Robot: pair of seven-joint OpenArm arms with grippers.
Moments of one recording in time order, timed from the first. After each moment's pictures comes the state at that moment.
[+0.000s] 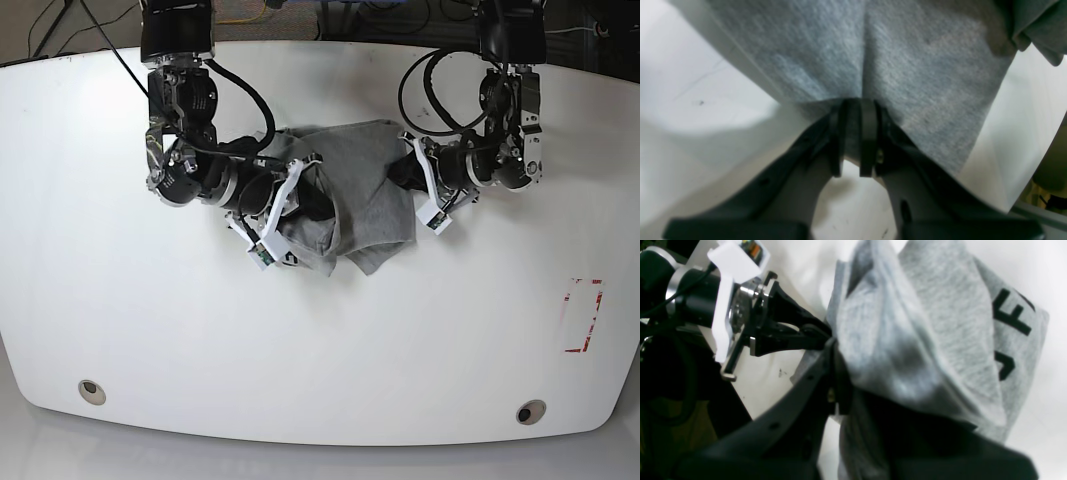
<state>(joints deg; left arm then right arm) 0.0 -8.2 -3.5 83.8 -29.8 -42.2 62.4 1.1 5.1 -3.8 104.0 43.1 24.4 -69.6</state>
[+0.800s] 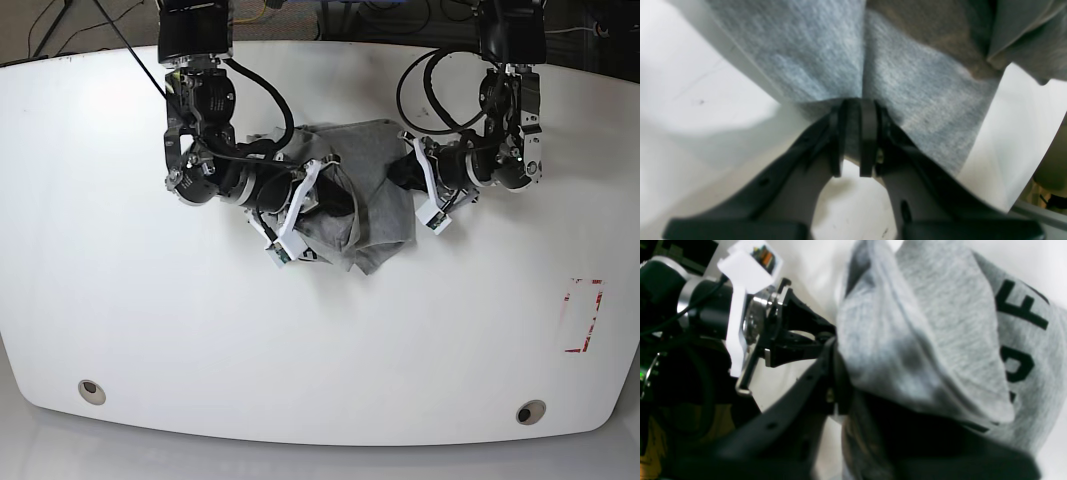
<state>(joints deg) 0.0 -8.2 -3.5 83.9 -29.8 -42.2 62.6 1.3 1.4 -4.0 100.7 42.9 24.4 -69.5</state>
